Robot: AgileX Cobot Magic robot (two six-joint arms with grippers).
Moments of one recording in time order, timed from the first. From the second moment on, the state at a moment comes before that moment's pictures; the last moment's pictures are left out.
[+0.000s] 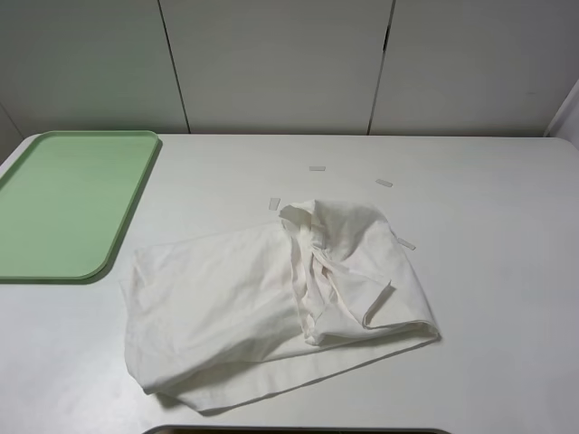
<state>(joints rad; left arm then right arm) 0.06 -0.01 -0.48 0.06 1.06 -0.01 0.25 -0.01 -0.59 0.01 1.01 -0.05</state>
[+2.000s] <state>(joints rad) 0.06 -0.01 -0.48 0.06 1.06 -0.01 0.25 -0.01 -0.50 0.04 1.02 -0.06</state>
